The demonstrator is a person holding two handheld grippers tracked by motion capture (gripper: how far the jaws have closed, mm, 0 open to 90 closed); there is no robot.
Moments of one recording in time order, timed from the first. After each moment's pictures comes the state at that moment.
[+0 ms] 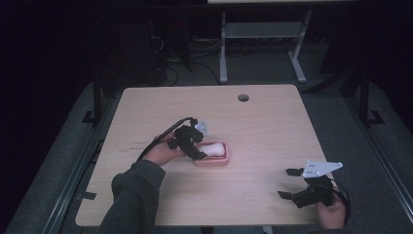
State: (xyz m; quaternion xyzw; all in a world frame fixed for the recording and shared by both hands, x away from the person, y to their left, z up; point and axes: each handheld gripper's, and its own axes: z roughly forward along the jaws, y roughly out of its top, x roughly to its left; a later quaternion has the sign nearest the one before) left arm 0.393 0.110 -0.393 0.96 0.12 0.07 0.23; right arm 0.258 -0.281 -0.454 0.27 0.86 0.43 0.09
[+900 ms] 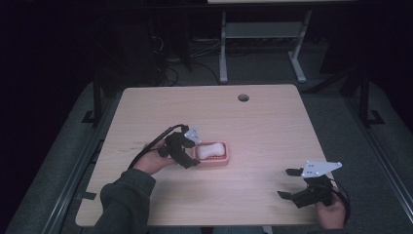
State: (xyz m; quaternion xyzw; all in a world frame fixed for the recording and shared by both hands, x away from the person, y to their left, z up) left arm 0.364 0.134 -0.391 0.96 0.12 0.08 0.24; right arm 0.258 -0.280 -0.454 0.27 0.86 0.43 0.09
